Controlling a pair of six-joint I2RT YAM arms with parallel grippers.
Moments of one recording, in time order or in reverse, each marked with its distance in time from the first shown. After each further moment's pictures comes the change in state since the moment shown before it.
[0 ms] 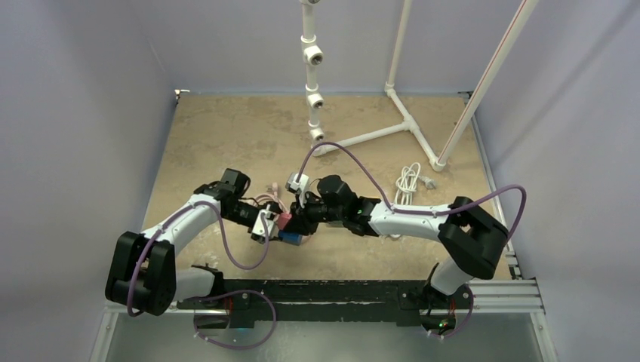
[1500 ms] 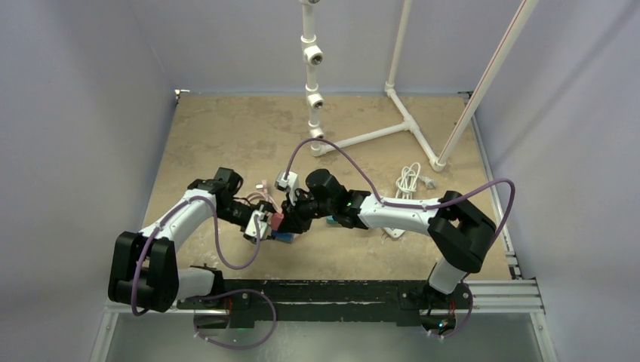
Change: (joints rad) left arm 0.080 0.013 0.052 -0.228 -0.023 0.224; right arm 0.001 0.094 0.151 -0.114 -0.058 -0.029
